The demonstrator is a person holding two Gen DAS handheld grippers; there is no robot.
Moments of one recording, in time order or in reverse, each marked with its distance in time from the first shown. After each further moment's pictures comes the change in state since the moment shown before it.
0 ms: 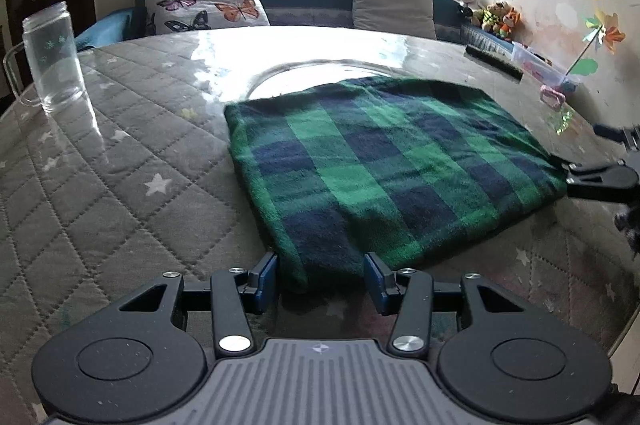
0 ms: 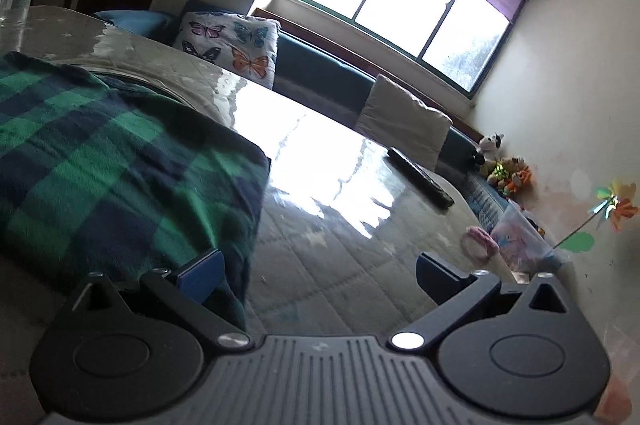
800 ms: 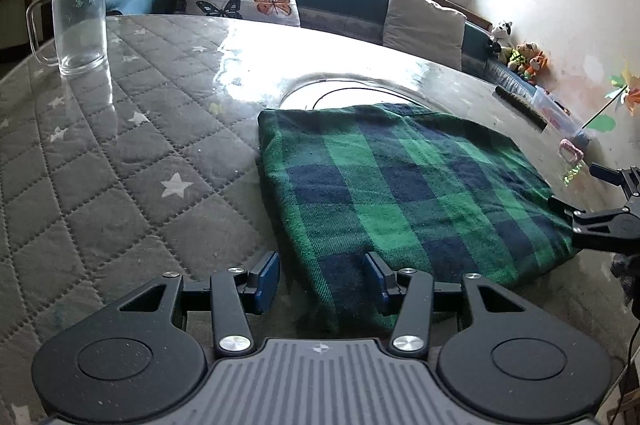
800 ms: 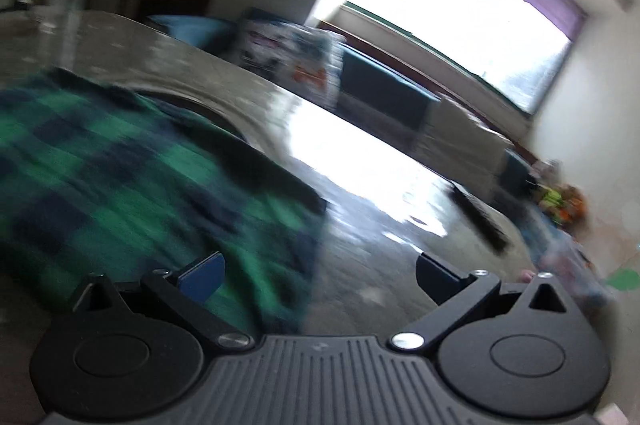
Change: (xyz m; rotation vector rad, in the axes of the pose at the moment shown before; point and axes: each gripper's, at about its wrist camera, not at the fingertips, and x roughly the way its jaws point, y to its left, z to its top) left arm 0.018 0.026 0.014 -0.181 0.001 -0.022; right arm 0.012 0.015 0.042 -0.085 -0.053 0.226
